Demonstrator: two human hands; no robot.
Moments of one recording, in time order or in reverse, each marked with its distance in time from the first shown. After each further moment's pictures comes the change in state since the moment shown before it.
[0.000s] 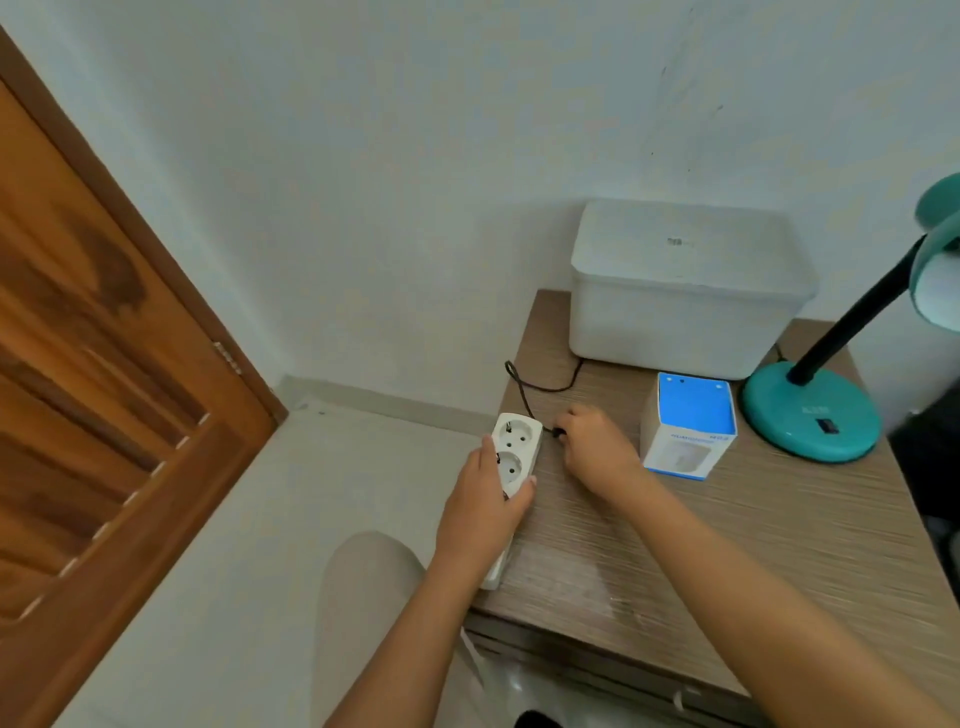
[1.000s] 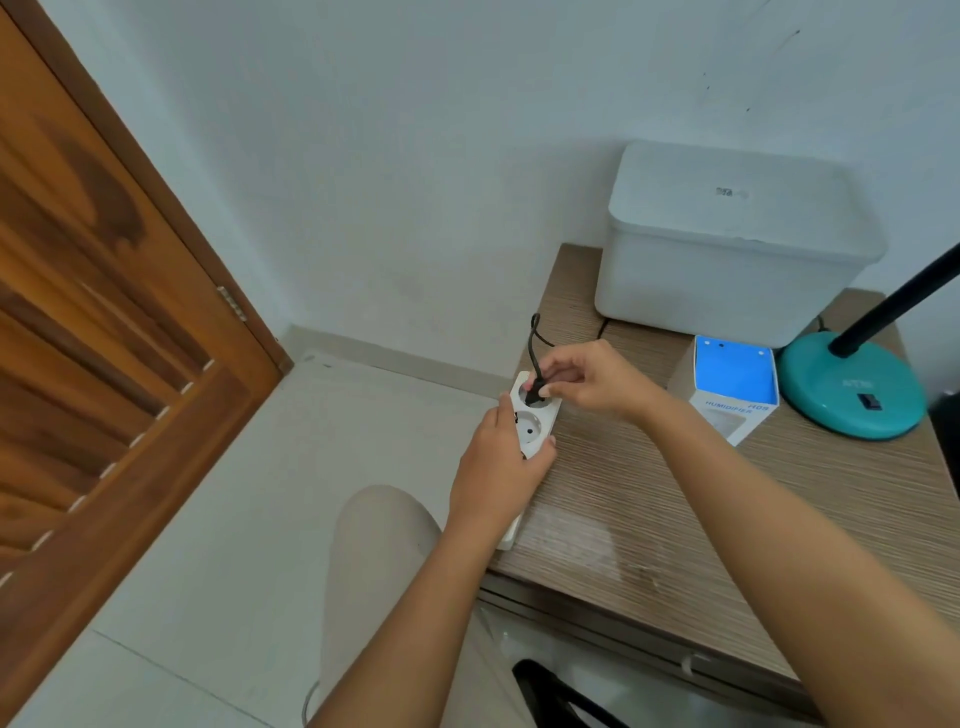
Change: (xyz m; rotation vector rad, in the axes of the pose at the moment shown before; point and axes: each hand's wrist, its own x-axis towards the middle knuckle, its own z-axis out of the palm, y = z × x) left_hand 0.002 -0.005 0.006 -0.057 0.073 0.022; right_hand 0.016 -0.018 -0.031 0.701 -0.238 -0.261
